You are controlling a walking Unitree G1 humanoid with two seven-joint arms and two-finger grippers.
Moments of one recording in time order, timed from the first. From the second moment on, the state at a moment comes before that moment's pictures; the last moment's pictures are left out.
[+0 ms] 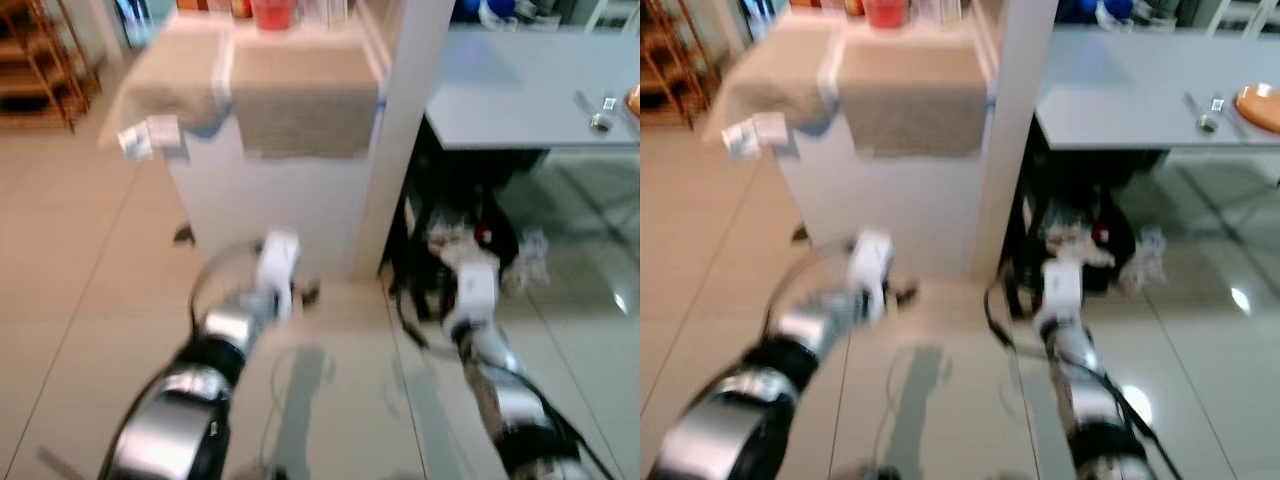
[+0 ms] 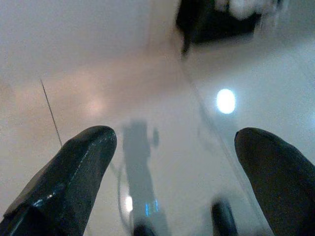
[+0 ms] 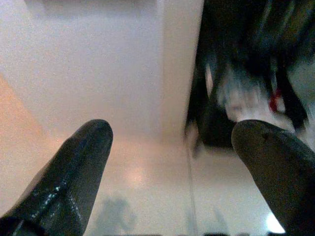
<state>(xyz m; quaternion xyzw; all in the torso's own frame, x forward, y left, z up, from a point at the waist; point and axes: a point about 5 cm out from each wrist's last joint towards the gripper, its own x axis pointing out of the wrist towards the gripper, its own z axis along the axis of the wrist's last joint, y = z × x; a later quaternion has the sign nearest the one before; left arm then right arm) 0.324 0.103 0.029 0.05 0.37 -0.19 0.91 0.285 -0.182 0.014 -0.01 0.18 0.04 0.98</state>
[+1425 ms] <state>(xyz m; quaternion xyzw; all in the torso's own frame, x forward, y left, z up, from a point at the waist) 0.170 0.121 -0.094 0.15 0.57 -0.20 0.78 0.160 -0.177 -0.096 -0.03 0.51 0.05 0.86</state>
